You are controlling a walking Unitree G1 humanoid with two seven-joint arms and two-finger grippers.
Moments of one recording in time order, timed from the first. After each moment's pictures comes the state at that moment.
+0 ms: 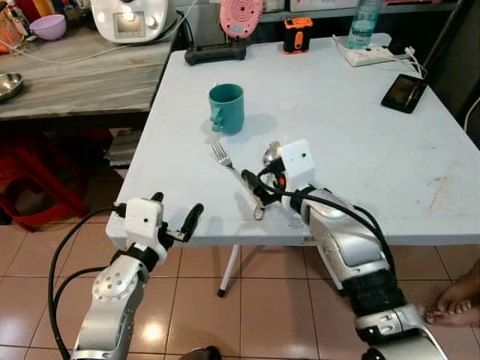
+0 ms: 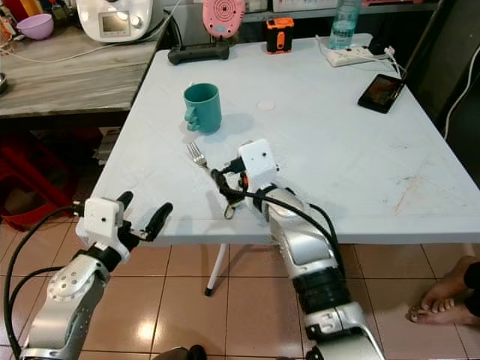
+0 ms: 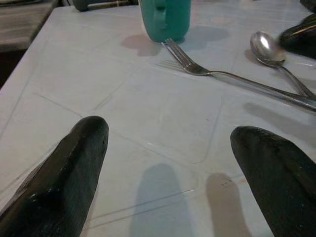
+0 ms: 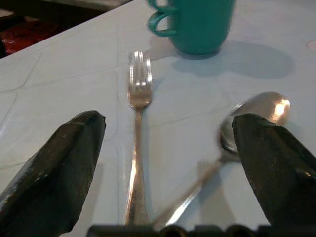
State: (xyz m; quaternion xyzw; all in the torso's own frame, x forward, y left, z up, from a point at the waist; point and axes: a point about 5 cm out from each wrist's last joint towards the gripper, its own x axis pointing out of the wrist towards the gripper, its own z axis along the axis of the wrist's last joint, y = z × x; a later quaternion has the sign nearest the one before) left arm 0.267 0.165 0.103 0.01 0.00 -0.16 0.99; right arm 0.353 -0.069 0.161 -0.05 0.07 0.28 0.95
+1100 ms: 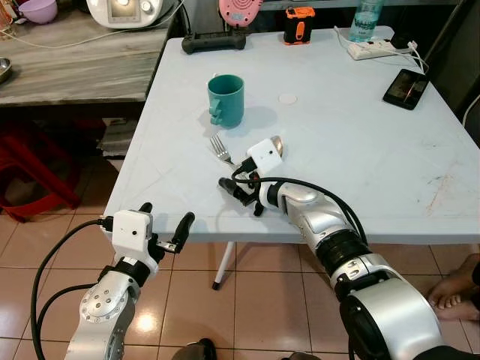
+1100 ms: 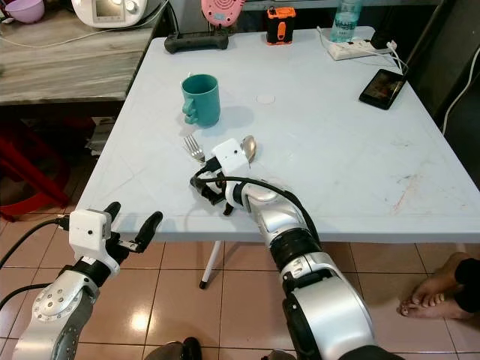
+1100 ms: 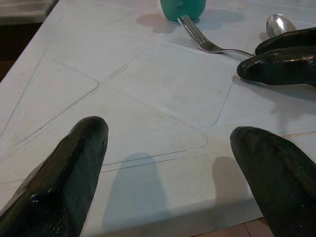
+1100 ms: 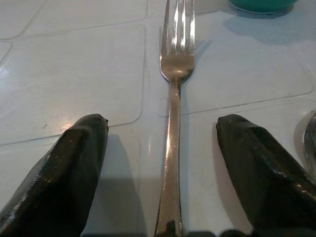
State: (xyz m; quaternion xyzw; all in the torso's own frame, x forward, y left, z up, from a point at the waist) left arm 0.248 0.171 0.103 0.00 0.02 -0.13 0.99; right arm 0.376 -0.047 0.142 -0.09 0.13 0.34 0.93
